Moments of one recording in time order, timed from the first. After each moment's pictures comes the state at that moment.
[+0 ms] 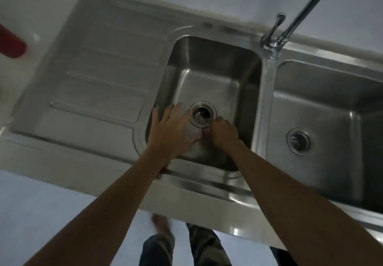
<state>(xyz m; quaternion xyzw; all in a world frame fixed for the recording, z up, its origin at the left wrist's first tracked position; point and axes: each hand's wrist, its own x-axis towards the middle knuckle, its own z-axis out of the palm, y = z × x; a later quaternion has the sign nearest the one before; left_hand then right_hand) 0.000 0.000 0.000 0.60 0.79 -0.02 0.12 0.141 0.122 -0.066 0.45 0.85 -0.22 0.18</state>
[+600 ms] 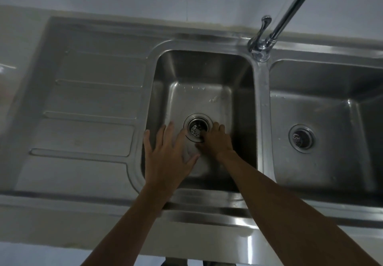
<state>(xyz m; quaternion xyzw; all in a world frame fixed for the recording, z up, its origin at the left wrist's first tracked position) -0.005 0.001 -0.018 0.59 0.80 0.00 0.06 0.117 0.135 -0.104 0.49 0.82 -0.21 0.20</state>
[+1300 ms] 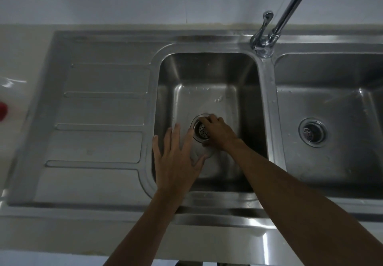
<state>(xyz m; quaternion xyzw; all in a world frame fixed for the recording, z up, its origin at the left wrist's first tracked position) -0.005 0.000 -0.019 0.59 0.81 0.00 0.06 0.104 0.159 -0.100 0.43 0.85 -0.27 0.15</state>
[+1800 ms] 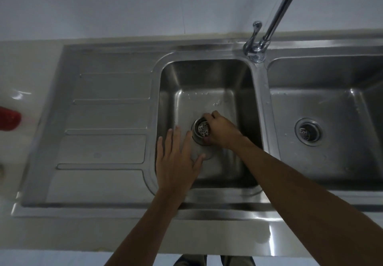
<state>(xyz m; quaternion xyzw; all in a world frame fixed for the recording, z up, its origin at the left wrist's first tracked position) -0.008 -0.004 -0.004 0.60 0.80 0.00 0.08 0.109 0.161 -0.057 0.45 0.85 -0.28 0.07</state>
